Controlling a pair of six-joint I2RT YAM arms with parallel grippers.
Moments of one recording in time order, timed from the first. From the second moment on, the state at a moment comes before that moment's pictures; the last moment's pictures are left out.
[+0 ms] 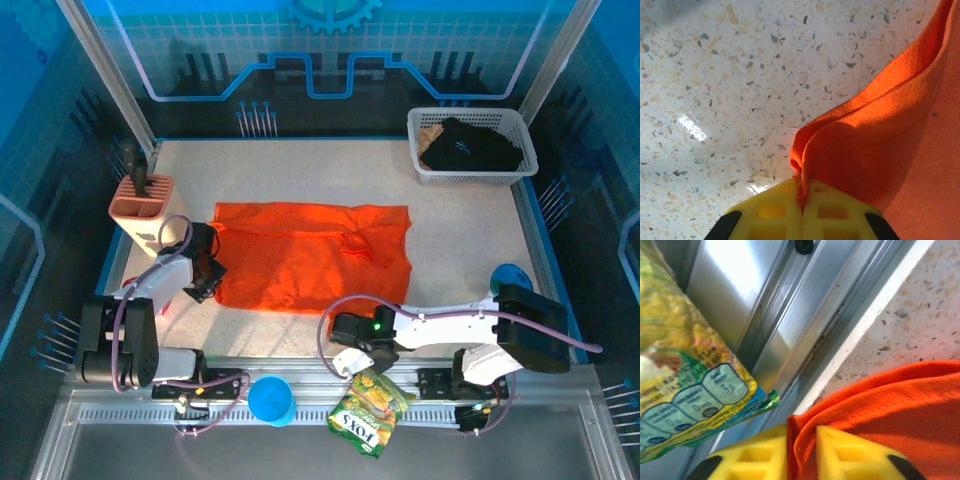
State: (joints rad) left arm 0.00 1.34 0.65 -0.63 -0.10 -0.95; right arm 1.29 1.43 0.71 -0.81 0.12 -0.77
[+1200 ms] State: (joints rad) left arm 0.00 1.56 1.10 -0.82 -0.12 -0.84; right arm 0.61 1.59 1.12 -0.45 0.32 -0.97
